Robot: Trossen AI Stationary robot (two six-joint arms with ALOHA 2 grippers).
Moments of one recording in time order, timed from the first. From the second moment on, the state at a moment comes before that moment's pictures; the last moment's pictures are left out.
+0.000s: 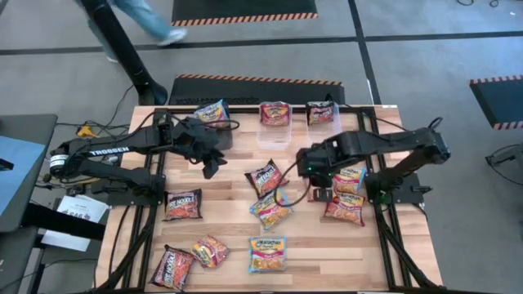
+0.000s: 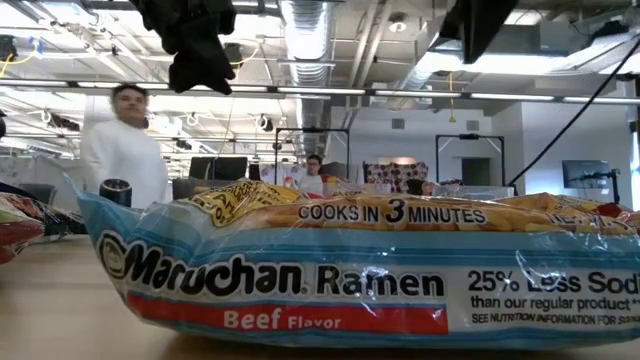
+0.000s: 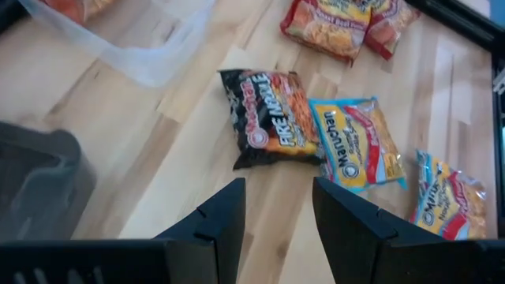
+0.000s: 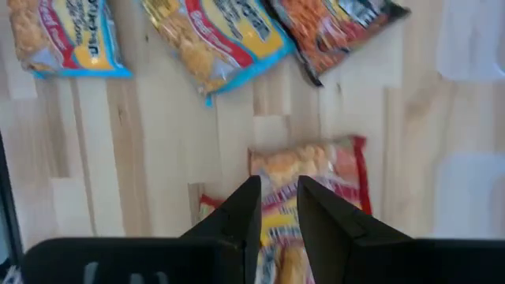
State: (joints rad) left arm 0.25 1.08 0.94 -0.56 0.08 -0.31; right arm 0.10 1.50 1.50 -1.28 0.01 0.16
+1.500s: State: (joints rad) left arm 0.25 1.08 0.95 -0.67 0.06 -0.34; right arm -0.04 1.72 1.38 -0.69 0.00 -0.24
